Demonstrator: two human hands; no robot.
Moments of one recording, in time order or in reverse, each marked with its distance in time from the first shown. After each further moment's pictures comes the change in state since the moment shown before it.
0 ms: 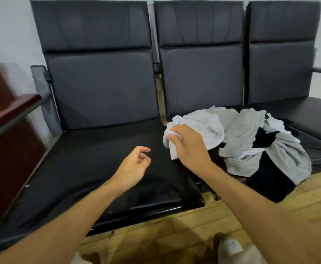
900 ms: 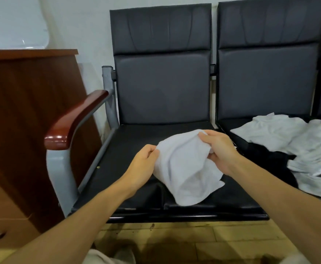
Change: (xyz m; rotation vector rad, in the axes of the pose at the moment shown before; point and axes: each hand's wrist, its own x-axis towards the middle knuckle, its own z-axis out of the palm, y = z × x) left_hand -0.054 -0.035 -0.104 -0.138 0.229 -0.084; right_hand 0.027 -0.053 0.070 0.783 -0.193 0.623
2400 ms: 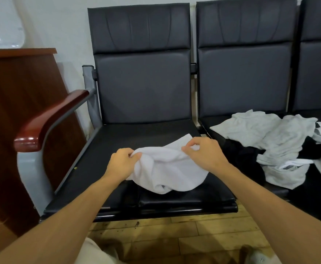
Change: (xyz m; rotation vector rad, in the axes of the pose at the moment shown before) left_hand 0.027 -0.009 0.023 0.416 0.125 -0.083; right_hand -0.006 0.015 -0.050 -0.880 0.056 -0.234
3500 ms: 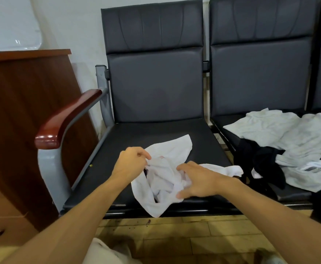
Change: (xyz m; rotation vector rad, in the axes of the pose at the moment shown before) left_hand -0.009 -0.001 -0.020 -0.011 -0.007 -0.008; right_hand -0.023 -0.008 0.042 -0.344 -0.631 -0.218
